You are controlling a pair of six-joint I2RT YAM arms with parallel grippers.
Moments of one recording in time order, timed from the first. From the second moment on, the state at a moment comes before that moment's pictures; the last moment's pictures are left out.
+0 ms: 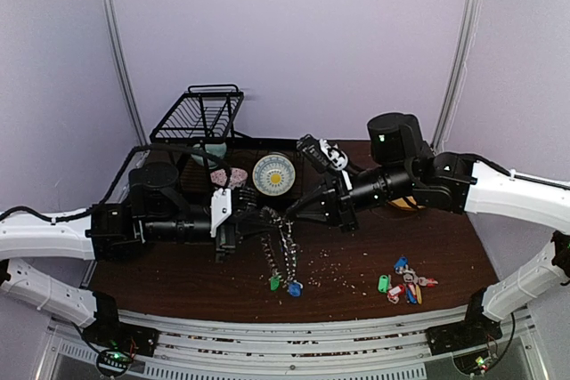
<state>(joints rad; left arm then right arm) -1.12 1.11 0.78 0.14 0.26 0.39 0.97 1.35 1.18 -0.22 -0.61 0.03</state>
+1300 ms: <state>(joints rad) -1.13 1.07 0.76 0.19 0.20 0.40 0.94 1.41 1.01 -0.30 -0.54 0.10</state>
